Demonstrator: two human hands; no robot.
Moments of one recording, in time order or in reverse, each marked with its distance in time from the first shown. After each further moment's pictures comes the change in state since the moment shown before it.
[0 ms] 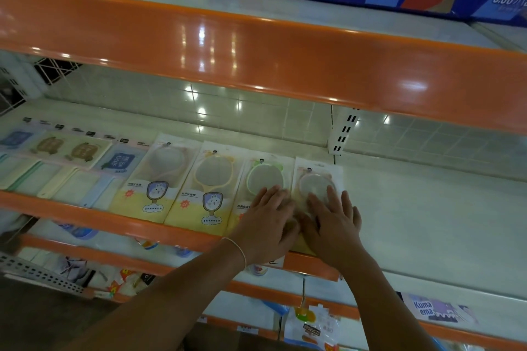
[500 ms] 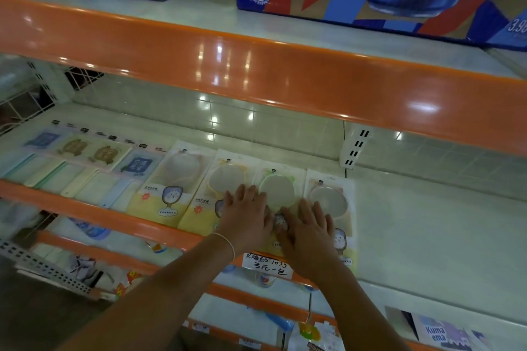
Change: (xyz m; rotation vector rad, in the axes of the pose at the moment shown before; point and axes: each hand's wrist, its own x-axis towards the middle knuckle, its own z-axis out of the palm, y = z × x) left_hand -0.005 -0.032 -0.032 0.179 -0.159 -0.414; right_hand 0.002 -0.052 0.016 0.001 -0.067 -0.145
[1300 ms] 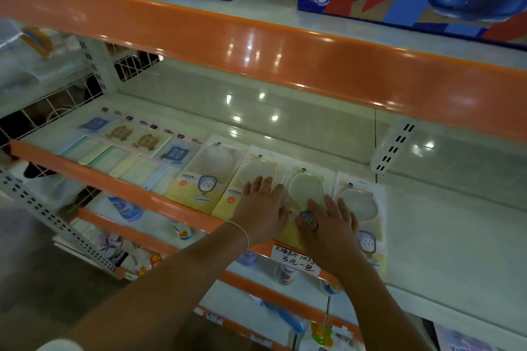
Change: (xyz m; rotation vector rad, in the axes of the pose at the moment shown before) left_hand -0.022 -0.027 -0.017 -0.067 0.047 -0.004; right_hand 0.000 -0.026 -0.016 0.003 0.016 0.019
